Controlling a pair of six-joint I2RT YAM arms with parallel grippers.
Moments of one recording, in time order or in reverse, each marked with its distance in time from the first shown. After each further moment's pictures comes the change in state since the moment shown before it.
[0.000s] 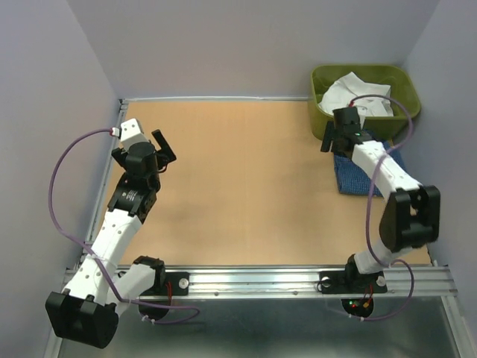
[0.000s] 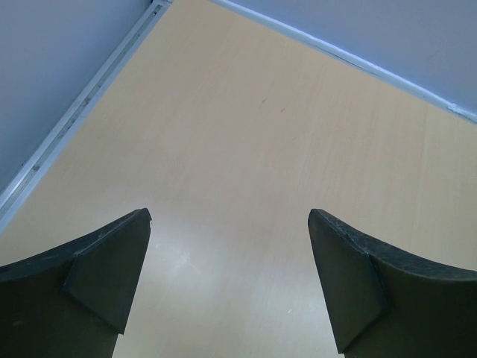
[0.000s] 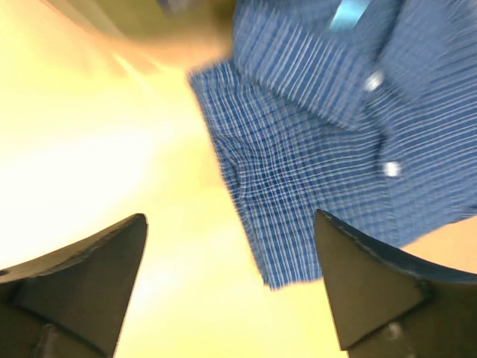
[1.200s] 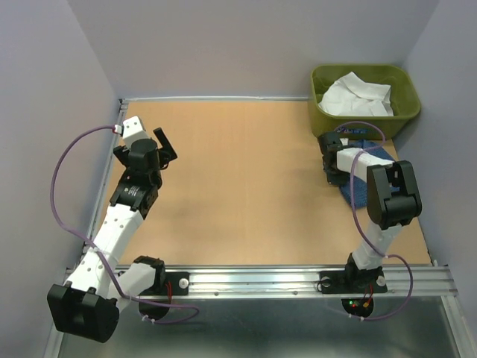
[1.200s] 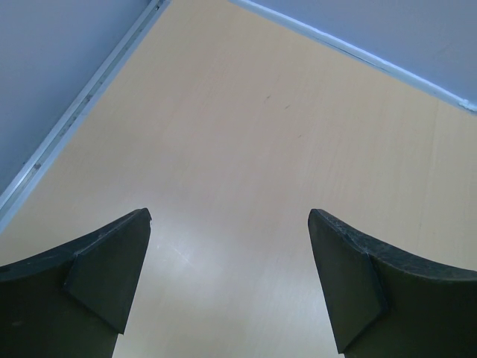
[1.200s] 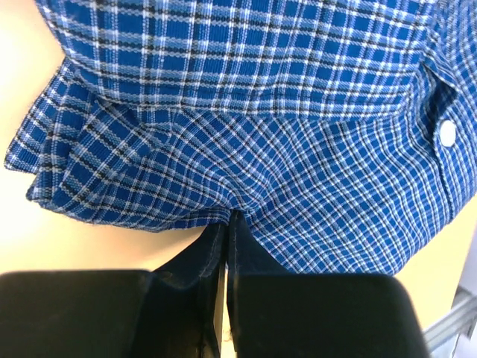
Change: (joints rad) left arm 0.000 0.040 0.016 0.000 -0.007 0.000; right arm 0.039 0.164 -0.153 -0.040 0.071 -0.101
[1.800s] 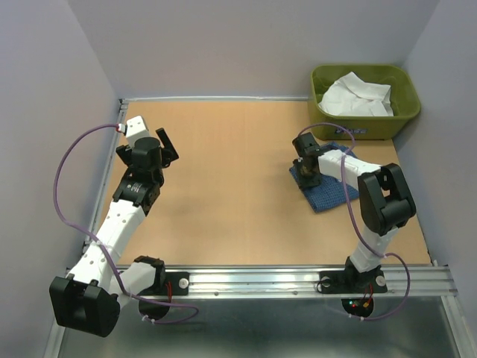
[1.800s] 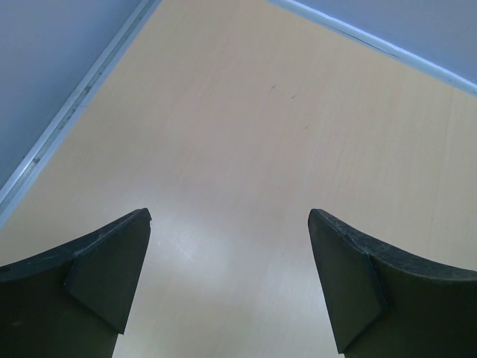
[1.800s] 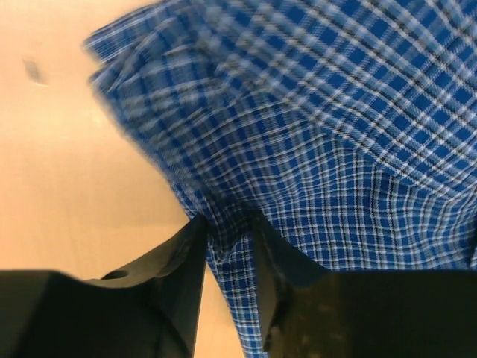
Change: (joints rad) left arm 0.000 0.039 0.001 0.000 0.000 0.000; right arm 0.197 -0.032 0.043 -0.024 -0.349 -0.016
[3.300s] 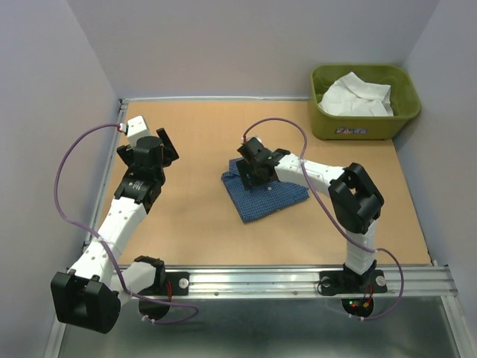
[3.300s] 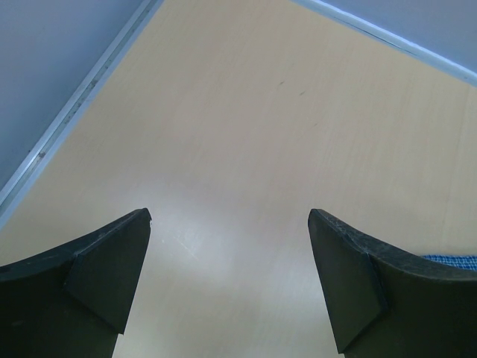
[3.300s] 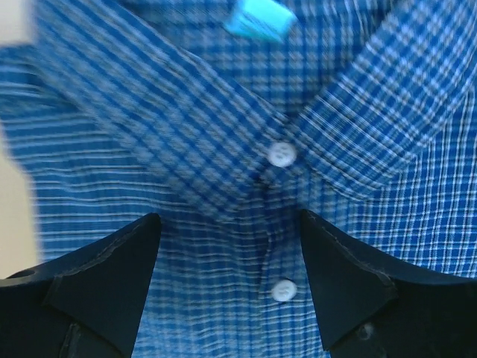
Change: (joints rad) left arm 0.000 0.025 0.005 -0.006 -0.019 -0.008; right arm 0.393 0.158 0.286 0.062 0.091 0.138
